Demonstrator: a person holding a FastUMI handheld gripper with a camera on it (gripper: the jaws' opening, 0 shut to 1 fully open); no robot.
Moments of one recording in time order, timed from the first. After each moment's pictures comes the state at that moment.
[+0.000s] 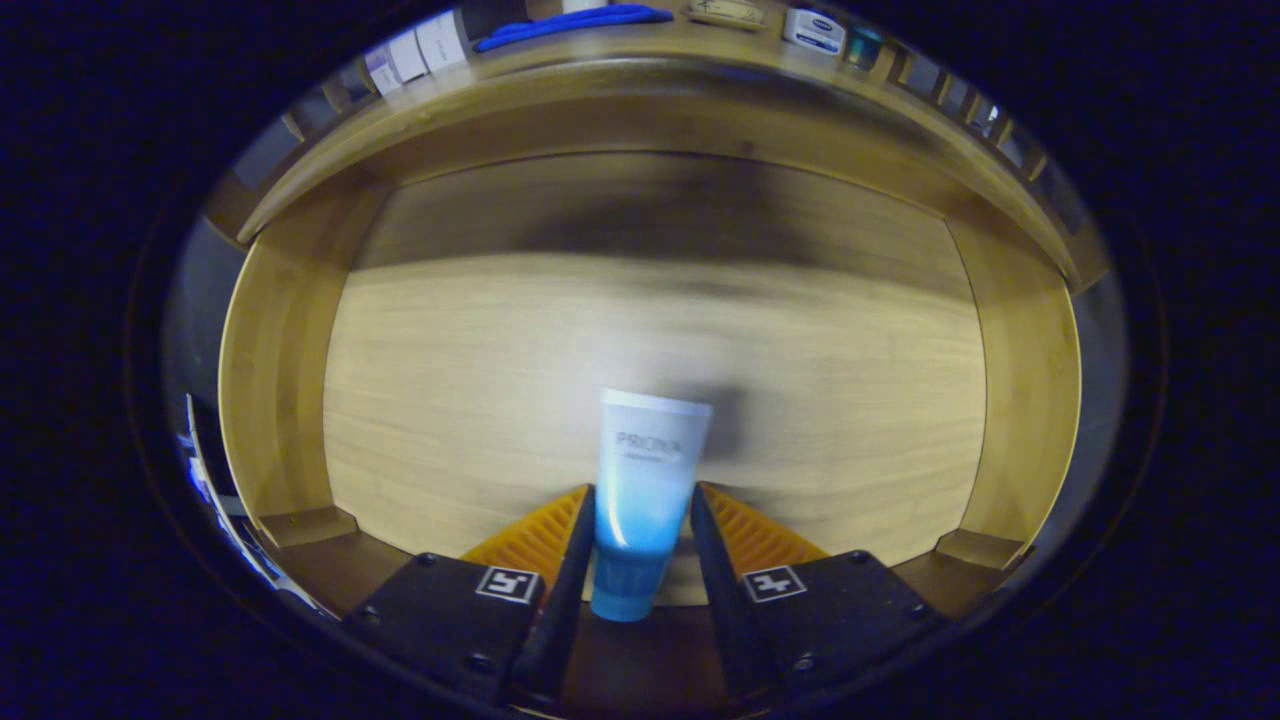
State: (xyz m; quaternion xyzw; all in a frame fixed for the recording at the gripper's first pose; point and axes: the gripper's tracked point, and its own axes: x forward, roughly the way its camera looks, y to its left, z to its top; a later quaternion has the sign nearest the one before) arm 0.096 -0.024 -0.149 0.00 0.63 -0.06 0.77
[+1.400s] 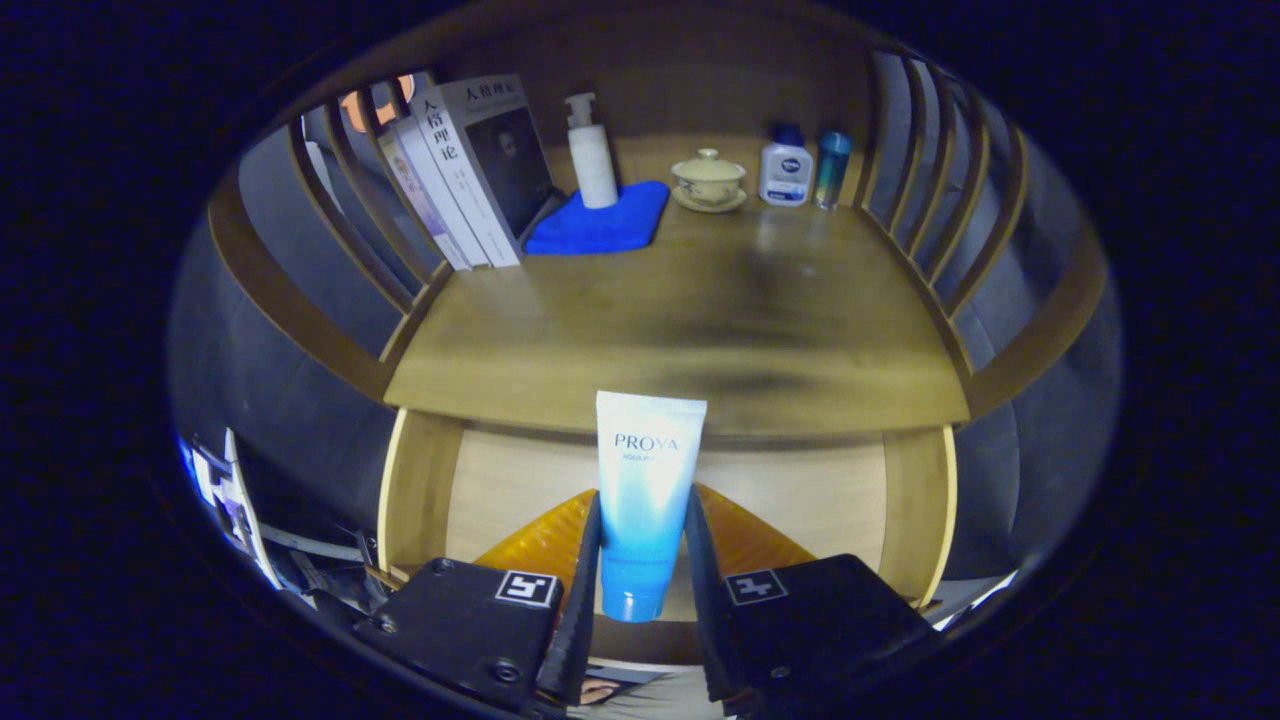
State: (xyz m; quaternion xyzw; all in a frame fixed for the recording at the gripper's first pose) arm 0.172 -0.023 0.033 0.02 0.48 -0.02 0.88
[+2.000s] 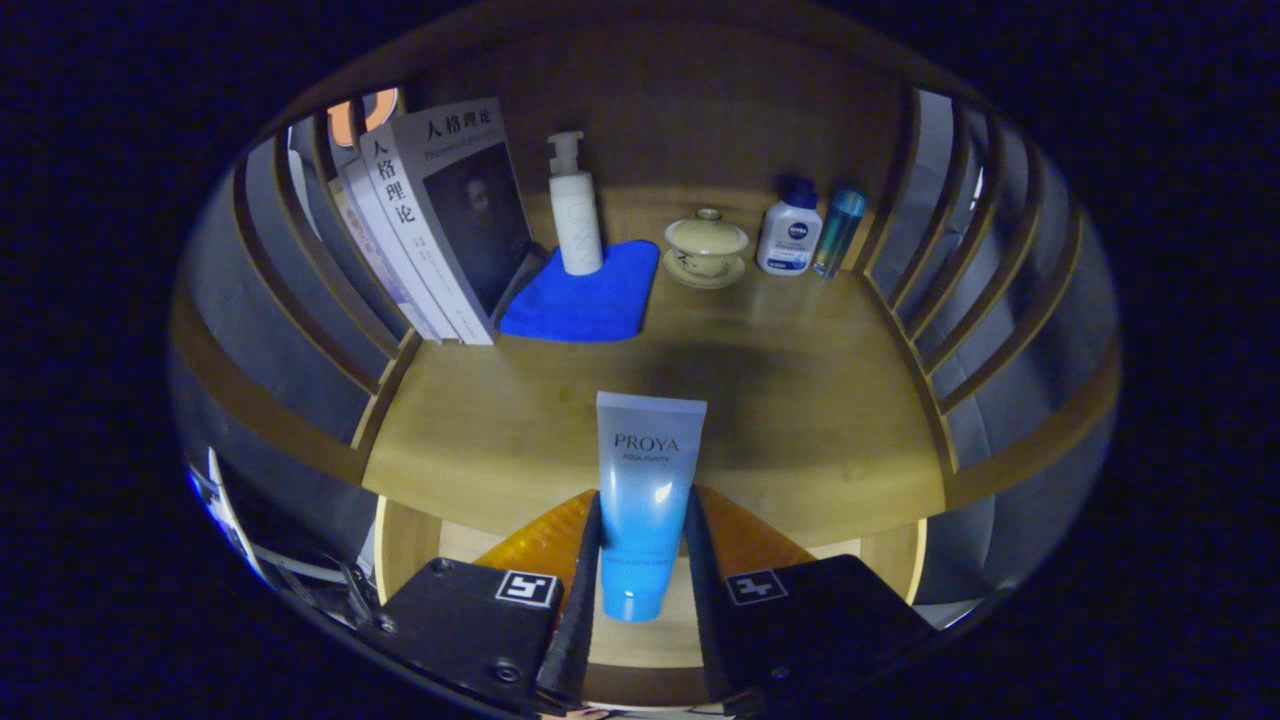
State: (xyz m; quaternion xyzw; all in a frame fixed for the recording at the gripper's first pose) arm 0.252 -0.027 0.055 -0.01 0.46 -0.06 0.89
